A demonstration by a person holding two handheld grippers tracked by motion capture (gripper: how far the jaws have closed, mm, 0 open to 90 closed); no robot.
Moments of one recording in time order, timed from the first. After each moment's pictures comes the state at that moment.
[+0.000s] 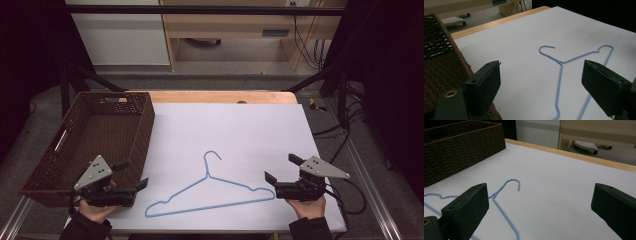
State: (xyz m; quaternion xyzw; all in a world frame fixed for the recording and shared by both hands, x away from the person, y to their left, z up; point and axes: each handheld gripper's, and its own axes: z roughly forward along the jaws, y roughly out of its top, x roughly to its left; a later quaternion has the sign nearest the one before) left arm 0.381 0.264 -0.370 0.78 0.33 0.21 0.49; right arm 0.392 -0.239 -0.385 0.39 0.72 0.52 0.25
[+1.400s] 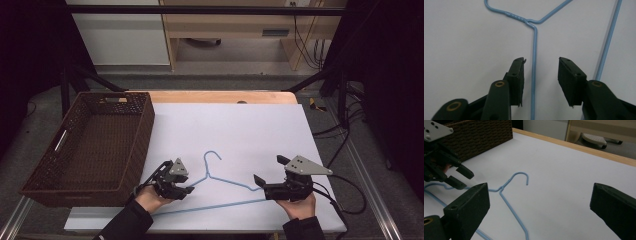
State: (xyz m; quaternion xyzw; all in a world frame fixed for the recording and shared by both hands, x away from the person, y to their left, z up) left arm 0.444 0.141 -0.441 0.91 0.26 0.09 0.30; right arm 0.397 -0.215 -0.389 0.37 0.75 0.49 0.23
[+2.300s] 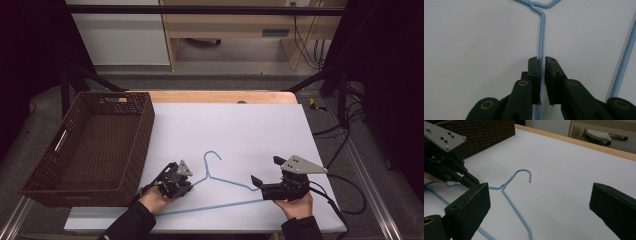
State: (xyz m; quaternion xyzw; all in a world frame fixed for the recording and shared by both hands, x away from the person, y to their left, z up) left arm 0.450 0.131 -0.460 0.92 0.28 0.09 0.26; right arm 0.401 -0.211 -0.394 0.37 0.76 0.49 0.22
